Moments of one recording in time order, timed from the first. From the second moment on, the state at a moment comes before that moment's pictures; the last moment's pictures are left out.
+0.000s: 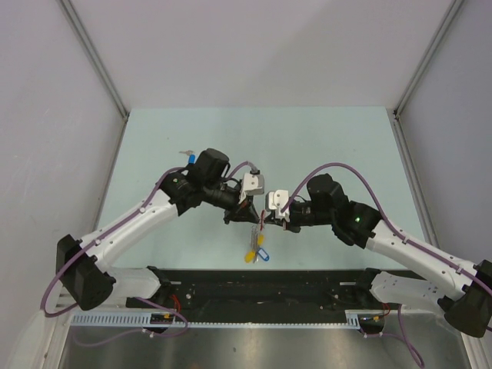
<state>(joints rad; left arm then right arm) -0.73 1.27 1.14 -0.65 0.82 0.44 0.88 1.01 0.87 -0.31 -0.52 -0.50</state>
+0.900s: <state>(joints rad) -0.73 0.79 0.55 0.24 0.54 -0.22 0.93 0.97 0.79 -0.08 -0.45 -0.41</state>
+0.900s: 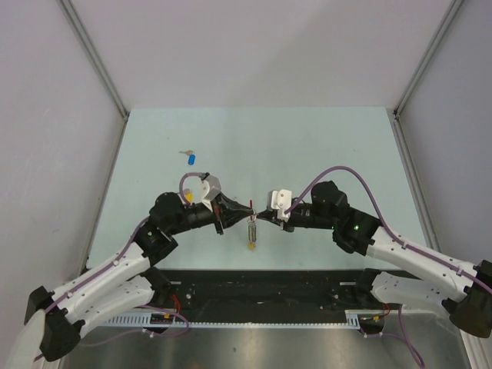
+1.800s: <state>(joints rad) -0.70 0.93 0.92 -0.28 0.61 0.18 0.95 1.04 0.83 -0.19 -0.44 -0.49</state>
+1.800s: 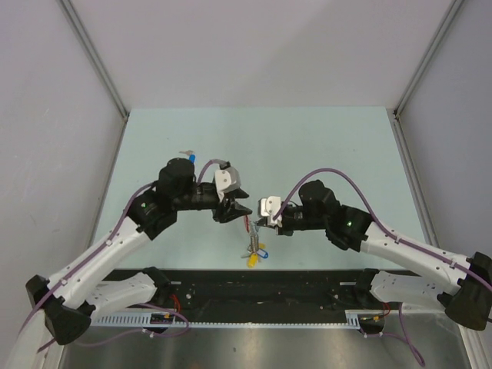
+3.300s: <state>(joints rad) -0.77 1.19 1.05 -0.65 0.74 0.45 0.99 1.04 0.84 -0.28 -0.40 -0.53</state>
